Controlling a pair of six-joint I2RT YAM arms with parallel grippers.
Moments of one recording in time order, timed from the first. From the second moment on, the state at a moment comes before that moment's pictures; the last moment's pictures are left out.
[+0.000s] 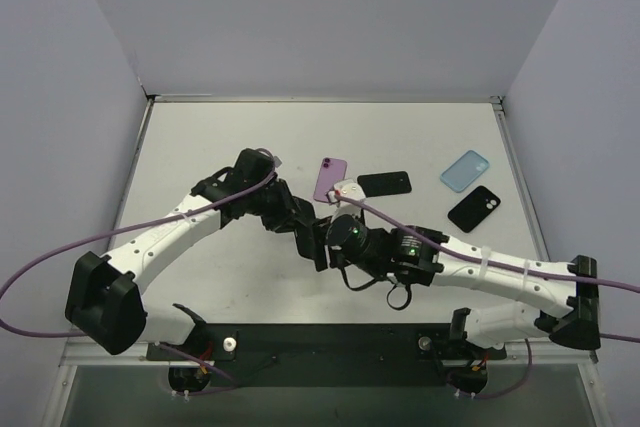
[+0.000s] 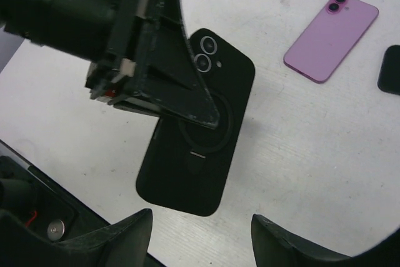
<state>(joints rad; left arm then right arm) -0.57 1.34 1.02 -0.56 0.41 -1.01 1.21 1.20 1.06 -0.62 0.42 0.67</state>
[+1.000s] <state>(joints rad) -0.62 1.41 1.18 -0.85 0.21 -1.00 1.38 1.71 1.44 -0.78 0.80 0.65</state>
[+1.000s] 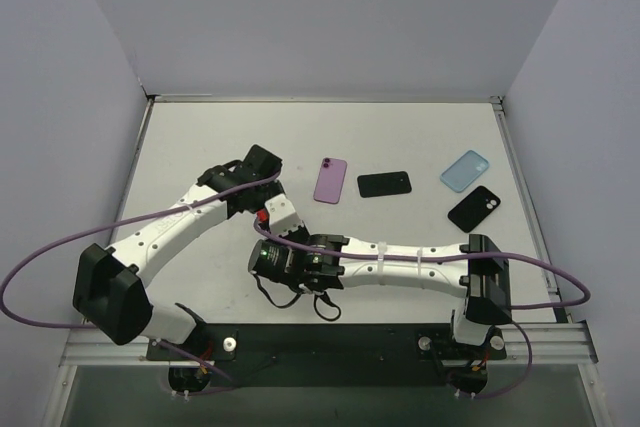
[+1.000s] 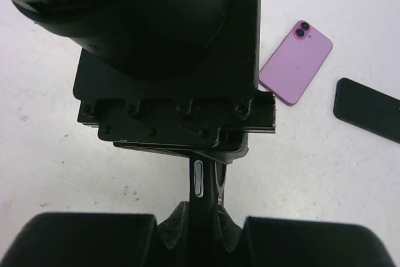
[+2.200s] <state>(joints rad) -0.42 1.17 0.61 0.09 0.73 -1.16 0.77 0.91 0.55 -0.05 -0.06 1.00</state>
